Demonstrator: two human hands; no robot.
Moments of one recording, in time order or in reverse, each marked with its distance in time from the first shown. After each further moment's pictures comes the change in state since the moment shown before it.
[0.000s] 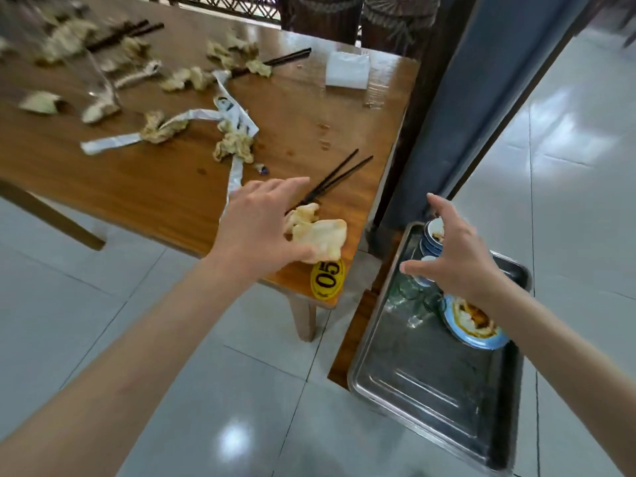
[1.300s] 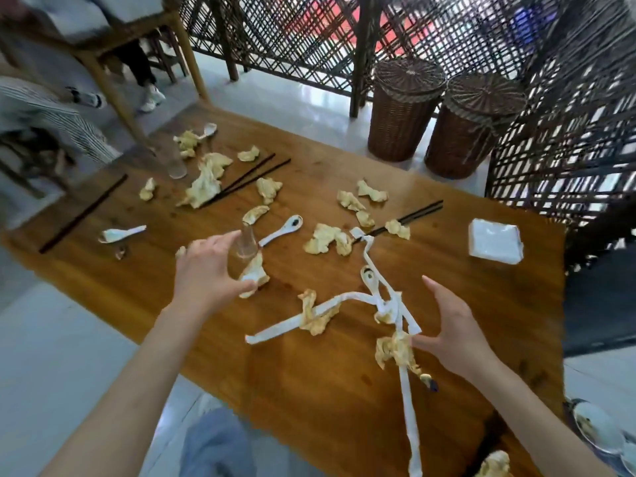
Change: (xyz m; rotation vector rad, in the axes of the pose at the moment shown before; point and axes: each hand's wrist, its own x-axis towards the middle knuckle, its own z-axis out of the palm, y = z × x) left_hand 0.195 -0.384 -0.211 0.178 0.054 -0.417; right_hand 0.259 -0.305 0.091 -0.097 -0.116 0.095
